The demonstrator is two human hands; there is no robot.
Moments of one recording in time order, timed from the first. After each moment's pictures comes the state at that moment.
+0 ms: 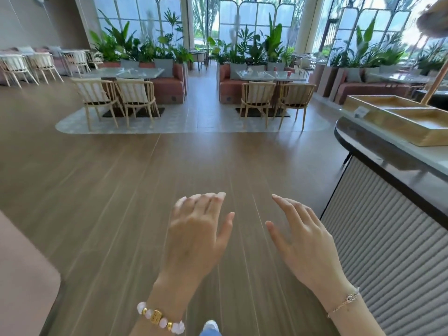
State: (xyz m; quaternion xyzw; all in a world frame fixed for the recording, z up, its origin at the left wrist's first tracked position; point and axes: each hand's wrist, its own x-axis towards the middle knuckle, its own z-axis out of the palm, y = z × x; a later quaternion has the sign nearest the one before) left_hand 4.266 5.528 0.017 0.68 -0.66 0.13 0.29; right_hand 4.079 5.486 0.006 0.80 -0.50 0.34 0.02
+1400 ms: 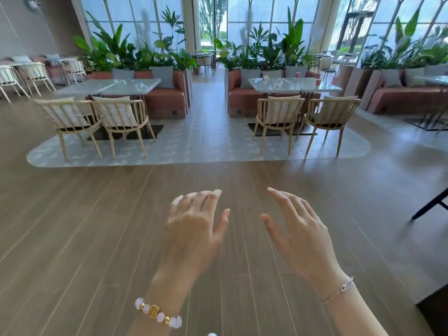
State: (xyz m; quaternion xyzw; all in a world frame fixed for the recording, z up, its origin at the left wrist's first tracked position) left_hand 4.536 4.699 0.028 0.71 -0.64 0.14 0.27; right_hand 4.352 4.643 0.010 0.80 -0.47 0.38 0.00
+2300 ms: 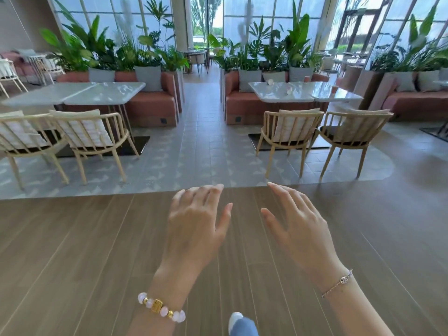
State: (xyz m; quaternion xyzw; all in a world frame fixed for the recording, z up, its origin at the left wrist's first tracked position) left_hand 4.740 4.178 0.028 0.69 -0.64 0.15 0.29; right_hand 4.560 4.126 0.015 0.80 -0.47 0.37 -0.01
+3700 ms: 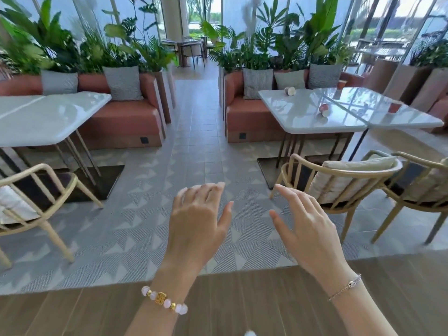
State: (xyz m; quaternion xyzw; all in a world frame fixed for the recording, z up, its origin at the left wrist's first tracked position) left_hand 4.981 3.288 0.019 0.70 -0.65 0.12 0.27; right_hand 4.788 3.247 0.004 0.80 -0.50 0.34 -0.02
